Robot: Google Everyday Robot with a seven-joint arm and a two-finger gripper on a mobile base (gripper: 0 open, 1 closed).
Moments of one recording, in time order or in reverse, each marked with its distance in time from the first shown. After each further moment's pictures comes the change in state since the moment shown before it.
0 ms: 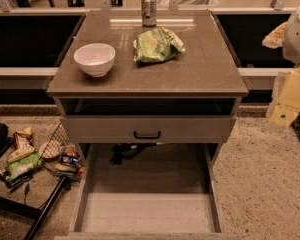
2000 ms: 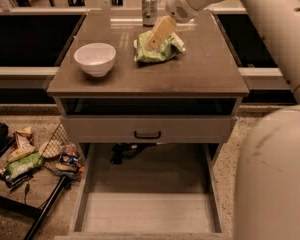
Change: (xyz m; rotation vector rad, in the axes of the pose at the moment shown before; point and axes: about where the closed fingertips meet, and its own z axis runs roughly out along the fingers) arm -0.231 -0.238 0.141 0.118 -0.548 0.025
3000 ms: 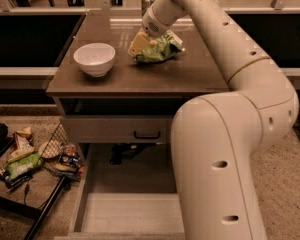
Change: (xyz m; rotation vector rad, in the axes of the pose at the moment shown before) arm 0.010 -0.002 0.123 -0.123 0.106 0.136
